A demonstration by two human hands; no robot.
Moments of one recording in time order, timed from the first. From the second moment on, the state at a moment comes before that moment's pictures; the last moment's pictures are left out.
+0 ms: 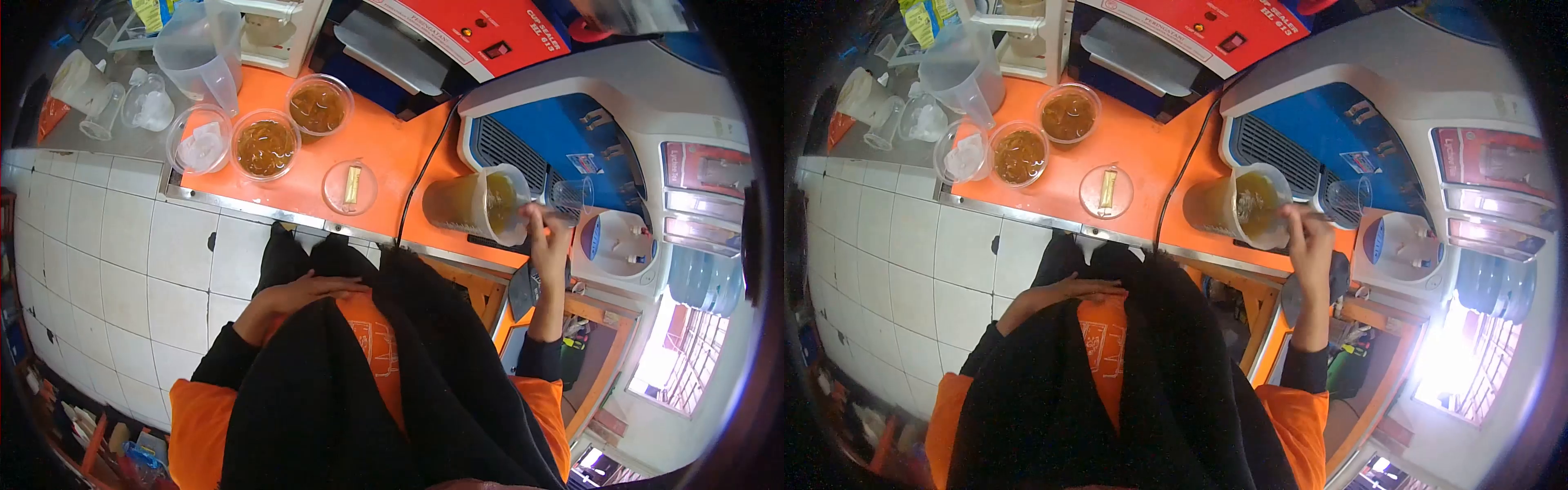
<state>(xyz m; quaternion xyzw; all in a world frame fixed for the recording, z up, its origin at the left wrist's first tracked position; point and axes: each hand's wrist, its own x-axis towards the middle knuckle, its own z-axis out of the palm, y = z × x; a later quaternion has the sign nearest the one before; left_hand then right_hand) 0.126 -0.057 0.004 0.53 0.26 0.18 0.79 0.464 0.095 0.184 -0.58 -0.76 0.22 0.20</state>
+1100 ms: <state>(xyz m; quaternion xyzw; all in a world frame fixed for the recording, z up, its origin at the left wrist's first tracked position) 0.065 -0.036 0.036 0.53 0.52 0.15 0.65 0.499 0.084 0.170 -0.61 -0.43 0.31 0.58</state>
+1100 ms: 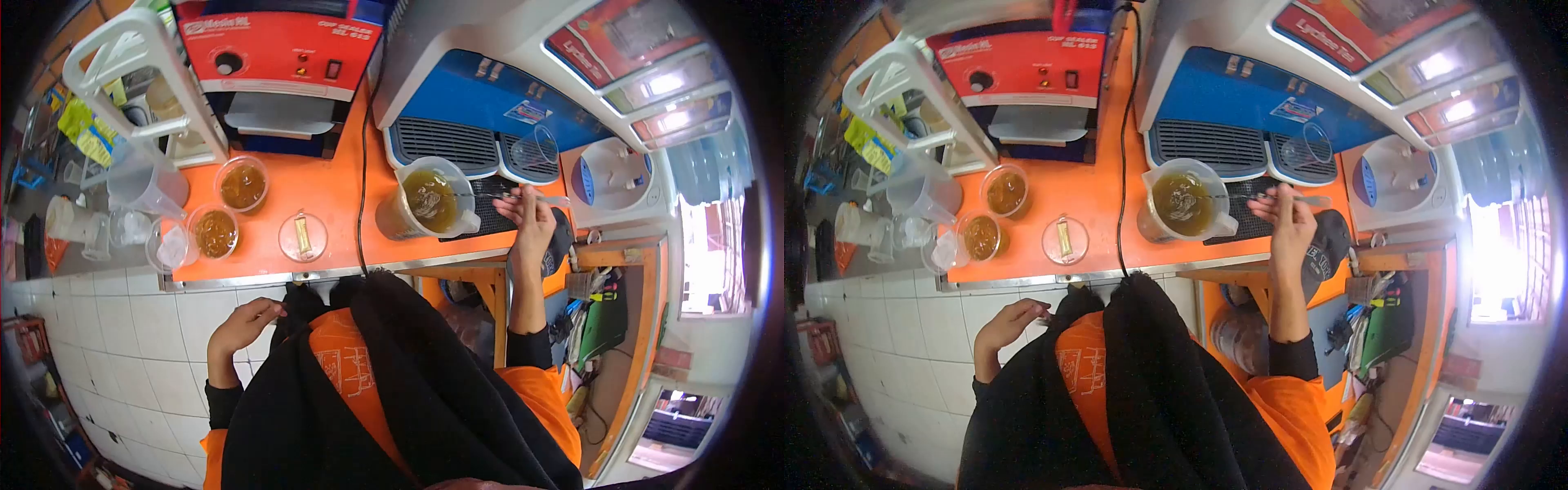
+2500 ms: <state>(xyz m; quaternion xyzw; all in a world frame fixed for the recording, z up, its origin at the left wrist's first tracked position) 0.268 0.114 0.174 -0.06 -0.12 0.50 0.86 0.479 0.093 0.306 -0.64 -0.42 0.35 0.54</state>
